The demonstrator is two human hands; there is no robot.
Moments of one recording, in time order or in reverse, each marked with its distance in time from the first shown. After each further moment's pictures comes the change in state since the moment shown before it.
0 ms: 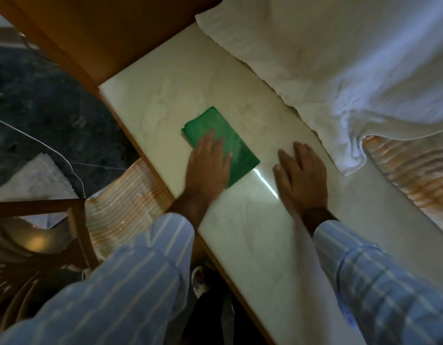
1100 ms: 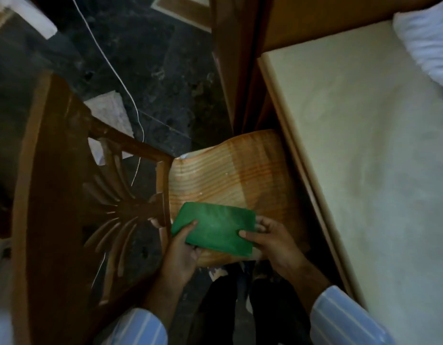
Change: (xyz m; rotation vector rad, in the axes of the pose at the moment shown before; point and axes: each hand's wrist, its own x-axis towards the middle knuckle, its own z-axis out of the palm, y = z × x) left_hand -0.276 -0.310 0.002 -1.990 0.367 -1.337; right_hand -0.119 -0.331 0.138 1.190 -0.953 0.704
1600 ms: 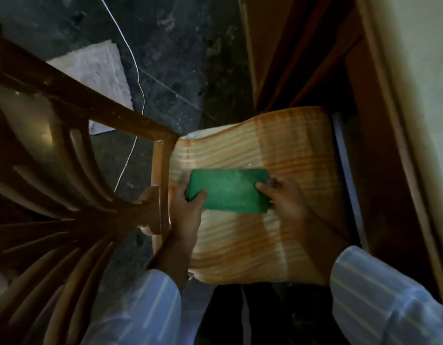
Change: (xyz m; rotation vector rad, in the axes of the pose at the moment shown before) left_hand 0.185 0.013 0.004 0.583 0.188 0.421; right_hand 0.216 -0.003 0.016 -0.283 0.128 -0.026
